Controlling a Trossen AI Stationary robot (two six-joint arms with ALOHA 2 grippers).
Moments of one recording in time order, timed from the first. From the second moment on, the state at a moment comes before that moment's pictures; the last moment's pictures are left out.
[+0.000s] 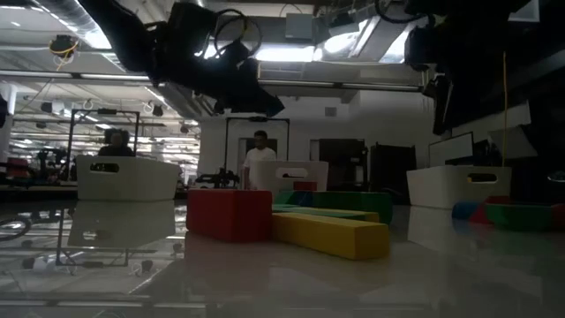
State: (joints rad) left arm 0.34 1.50 0.70 0.59 -0.14 0.03; right arm -0.02 1.18 0.90 -0.88 0.00 0.14
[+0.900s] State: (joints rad) left arm 0.39 1.89 0.90 0.75 -0.21 -0.02; right arm 0.14 1.45 0.90 -0.92 0.11 0.13
